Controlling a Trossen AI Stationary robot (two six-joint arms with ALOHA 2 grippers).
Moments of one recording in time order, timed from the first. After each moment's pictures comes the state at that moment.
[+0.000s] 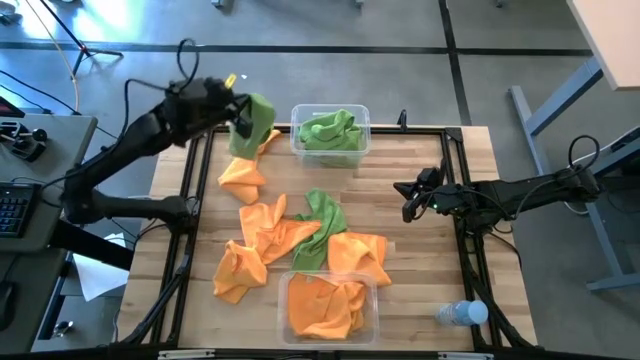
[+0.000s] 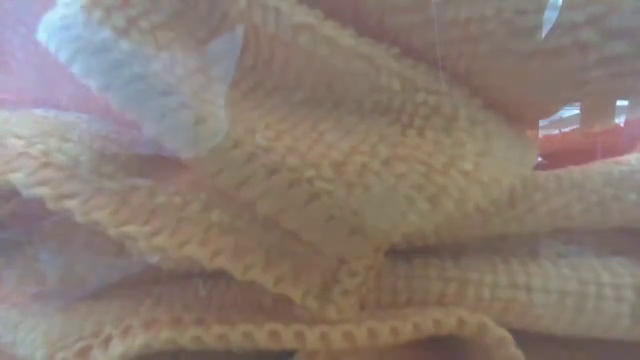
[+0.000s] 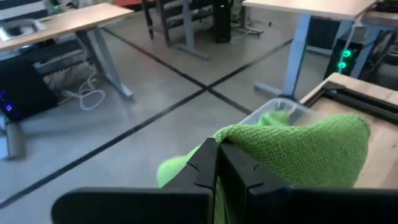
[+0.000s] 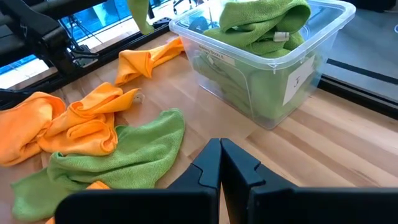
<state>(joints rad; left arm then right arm) 0.57 1.03 1.25 -0.55 -0.33 0.01 0.16 0.73 0.53 -0.33 0.63 0.57</state>
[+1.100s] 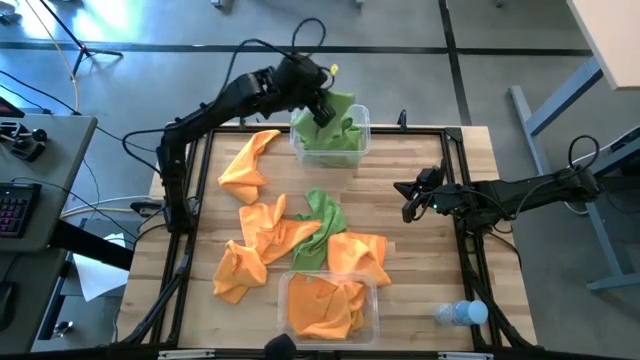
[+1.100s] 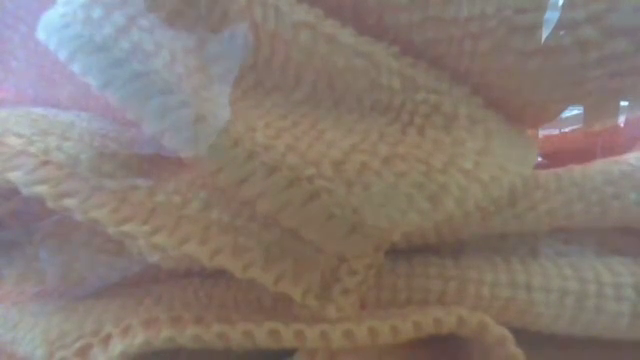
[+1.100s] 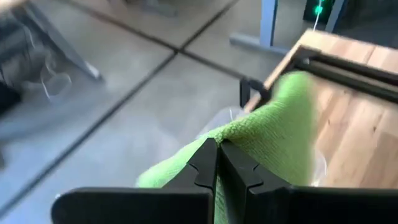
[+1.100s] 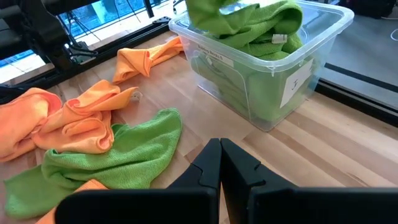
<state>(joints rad) 0.42 1.90 2.22 -0.93 -0.36 0.01 0.16 0.73 0.53 -0.33 0.64 0.54</state>
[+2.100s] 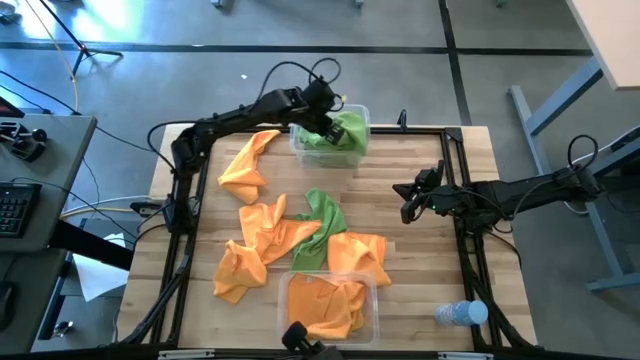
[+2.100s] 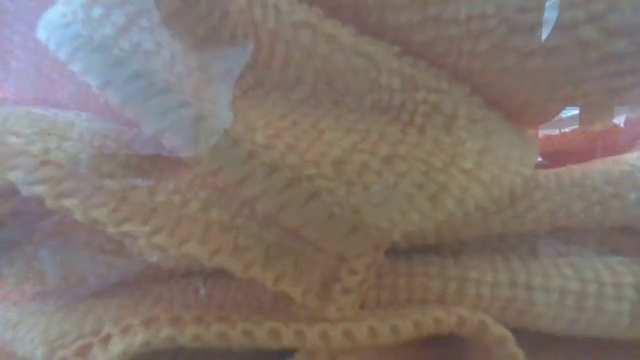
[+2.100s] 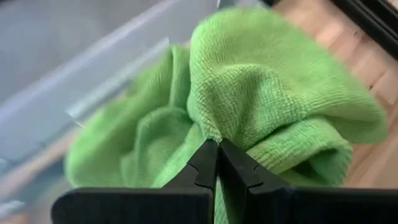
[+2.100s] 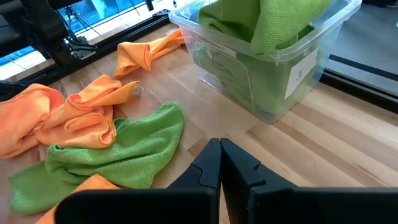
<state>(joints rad) 0.50 2.04 1.94 -0.82 -0.09 -0.32 0.16 0.75 0.53 -0.34 0.62 0.58</state>
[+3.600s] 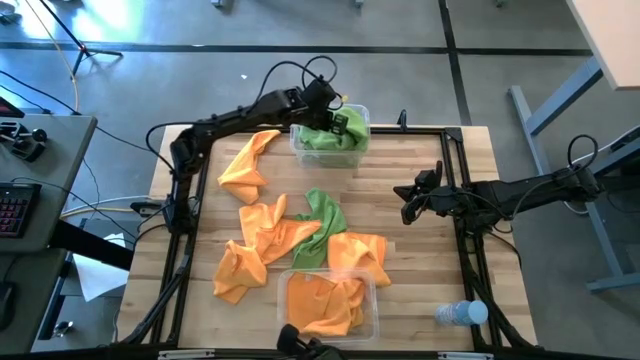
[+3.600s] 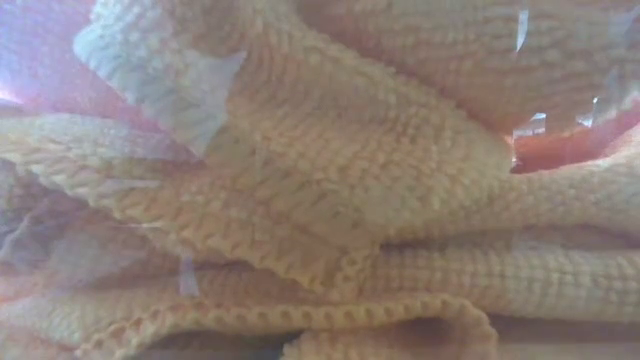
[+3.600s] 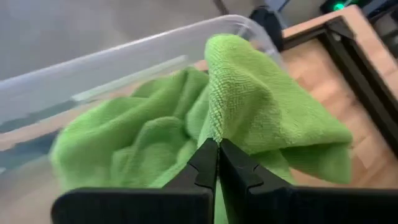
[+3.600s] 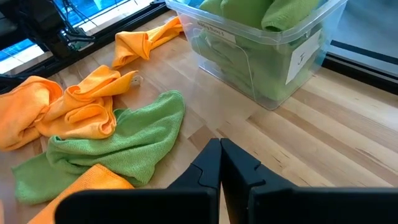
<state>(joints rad) 0.49 2.03 1.95 -0.79 -0.18 -0.59 0.16 0.75 0.53 -0.38 0.59 0.63</state>
